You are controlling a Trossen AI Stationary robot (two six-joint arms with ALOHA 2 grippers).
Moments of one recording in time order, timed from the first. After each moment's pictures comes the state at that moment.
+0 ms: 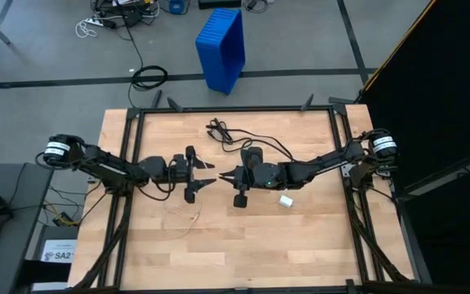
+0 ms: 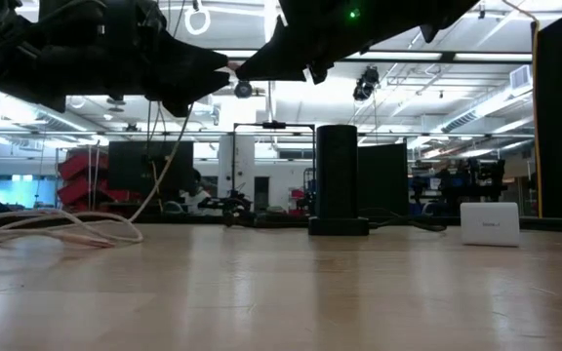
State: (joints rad) left arm -0.04 1.31 0.26 1.14 -0.08 -0.01; right arm 0.16 1.73 1.05 0.38 0.36 -0.09
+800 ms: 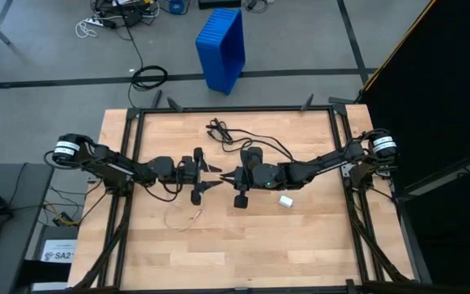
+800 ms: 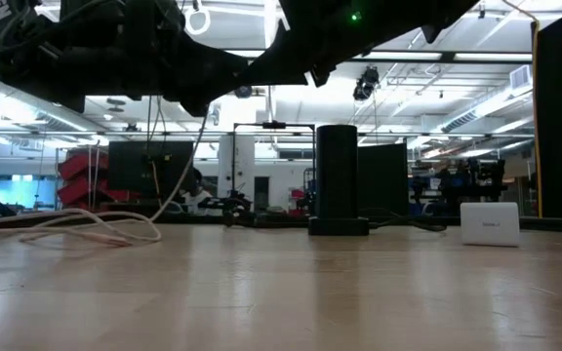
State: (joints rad) left arm -0.04 1.41 0.35 1.13 -0.03 0.02; right arm 0.16 1.73 1.05 0.34 0.36 -0.08
